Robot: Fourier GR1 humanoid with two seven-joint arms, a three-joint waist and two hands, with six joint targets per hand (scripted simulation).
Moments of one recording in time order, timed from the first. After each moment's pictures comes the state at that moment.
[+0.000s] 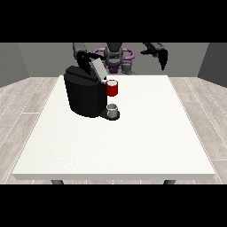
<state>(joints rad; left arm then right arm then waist) -0.26 0.06 0.17 -1.38 0.01 -0.23 -0.06 -0.59 -0.17 -0.09 -1.09 -0.01 0.05 -0.05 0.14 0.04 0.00</state>
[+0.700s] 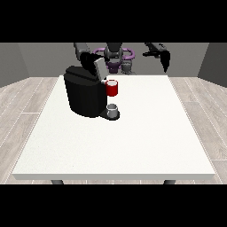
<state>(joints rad) -0.25 0.11 0.18 -1.37 0.03 -0.21 -0.07 -0.67 -0.14 -0.07 -1.03 0.03 0.06 -0.09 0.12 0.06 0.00</state>
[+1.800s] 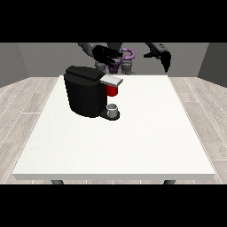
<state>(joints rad) -0.26 0.13 0.17 -1.33 0.05 -0.20 -0.11 -0.81 -0.07 -0.01 -1.00 0.13 0.04 -0.08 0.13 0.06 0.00</state>
